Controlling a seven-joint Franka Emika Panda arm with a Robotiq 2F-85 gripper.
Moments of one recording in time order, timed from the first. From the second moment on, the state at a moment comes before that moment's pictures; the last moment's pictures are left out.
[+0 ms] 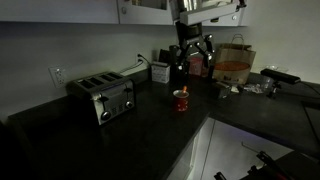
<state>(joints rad) 0.04 -0.26 0.25 -2.29 -0.10 1.86 0.37</state>
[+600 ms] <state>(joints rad) 0.01 0.09 0.11 -2.22 -0.25 2.34 0.69</state>
